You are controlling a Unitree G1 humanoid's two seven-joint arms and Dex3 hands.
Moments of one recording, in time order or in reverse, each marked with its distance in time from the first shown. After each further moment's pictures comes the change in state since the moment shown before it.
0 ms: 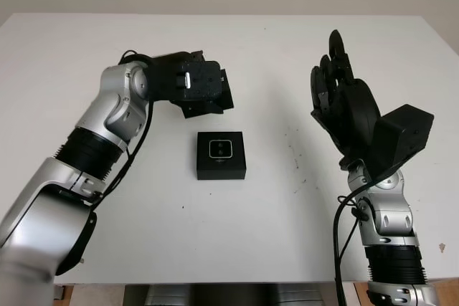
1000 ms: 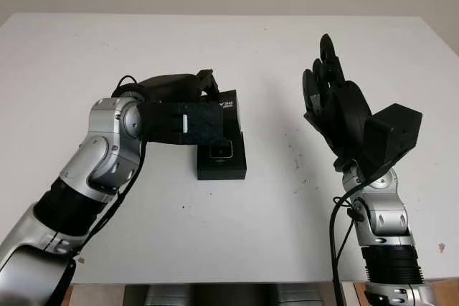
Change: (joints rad) left arm 0.323 -0.002 0.018 -0.387 0.102 0.148 0.017; right arm -0.001 0.007 0.026 0.000 -0.008 0.039 -0.011
